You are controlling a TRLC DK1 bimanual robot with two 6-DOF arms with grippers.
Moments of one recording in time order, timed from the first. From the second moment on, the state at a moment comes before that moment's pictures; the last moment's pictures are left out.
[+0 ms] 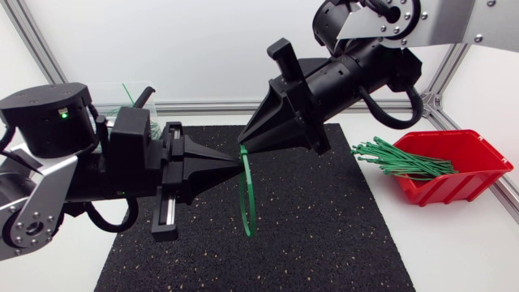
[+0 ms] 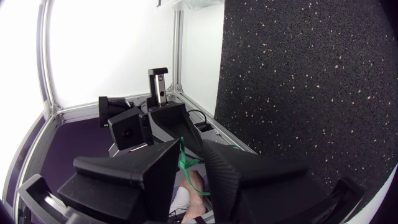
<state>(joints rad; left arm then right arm) -0.49 1.17 0.59 0.37 0.89 0.18 0.48 1.69 1.52 -1.04 -1.06 0.51</state>
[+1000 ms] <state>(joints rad) -0.53 1.17 0.59 0.36 0.84 0.18 0.51 1.59 1.43 -0.88 -0.96 0.59</state>
